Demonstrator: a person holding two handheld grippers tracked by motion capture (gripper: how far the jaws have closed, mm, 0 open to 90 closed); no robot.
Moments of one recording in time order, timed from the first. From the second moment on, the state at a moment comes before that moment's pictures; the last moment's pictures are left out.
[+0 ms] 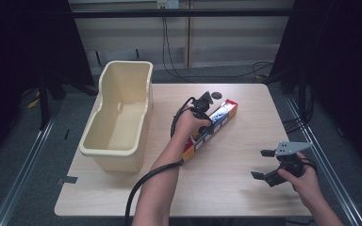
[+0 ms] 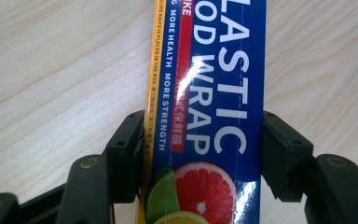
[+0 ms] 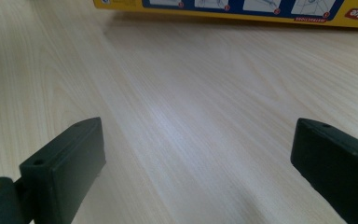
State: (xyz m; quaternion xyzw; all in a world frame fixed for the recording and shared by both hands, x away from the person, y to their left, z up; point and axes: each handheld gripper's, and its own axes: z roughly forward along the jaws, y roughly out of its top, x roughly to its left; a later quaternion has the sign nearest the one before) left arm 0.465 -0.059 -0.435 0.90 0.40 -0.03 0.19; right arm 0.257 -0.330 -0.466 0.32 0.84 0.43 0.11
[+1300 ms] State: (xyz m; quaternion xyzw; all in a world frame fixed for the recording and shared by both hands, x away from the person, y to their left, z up) left arm 0.457 -0.024 -0.341 0.87 0.45 -0.05 0.16; right arm 0.257 -0.329 -0.463 0.32 0.83 0.43 0.12
